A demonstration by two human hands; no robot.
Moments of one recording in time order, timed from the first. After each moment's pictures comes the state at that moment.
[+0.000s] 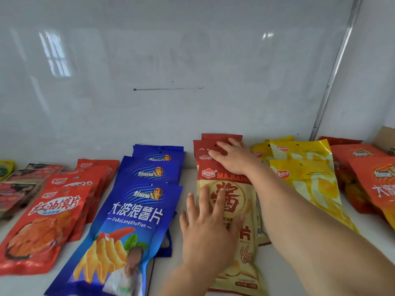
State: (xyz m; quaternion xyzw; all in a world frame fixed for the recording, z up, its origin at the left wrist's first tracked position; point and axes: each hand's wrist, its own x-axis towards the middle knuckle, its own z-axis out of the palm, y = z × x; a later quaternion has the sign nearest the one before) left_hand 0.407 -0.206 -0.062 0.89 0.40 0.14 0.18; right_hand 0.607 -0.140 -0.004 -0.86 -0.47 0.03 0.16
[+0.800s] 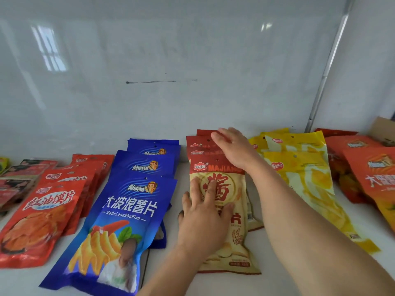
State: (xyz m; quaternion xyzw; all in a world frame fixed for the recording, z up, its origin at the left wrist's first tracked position) left_hand 0.415 -0.193 -0.069 0.87 0.40 0.14 0.25; right_hand 0.601 -0.161 0.000 -0.80 -0.48 0.04 0.36
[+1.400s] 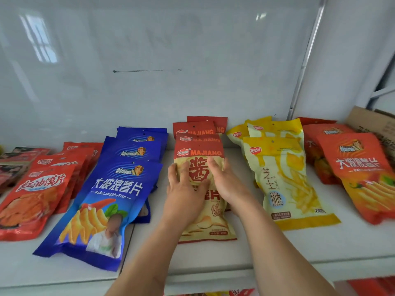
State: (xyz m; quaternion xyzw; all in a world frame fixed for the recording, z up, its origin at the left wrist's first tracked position) left_hand 0.422 -0.195 -0.080 0.80 0.42 0.25 0.34; right_hand 0.546 -0.243 -0.071 -0.74 -0.33 0.27 0.52
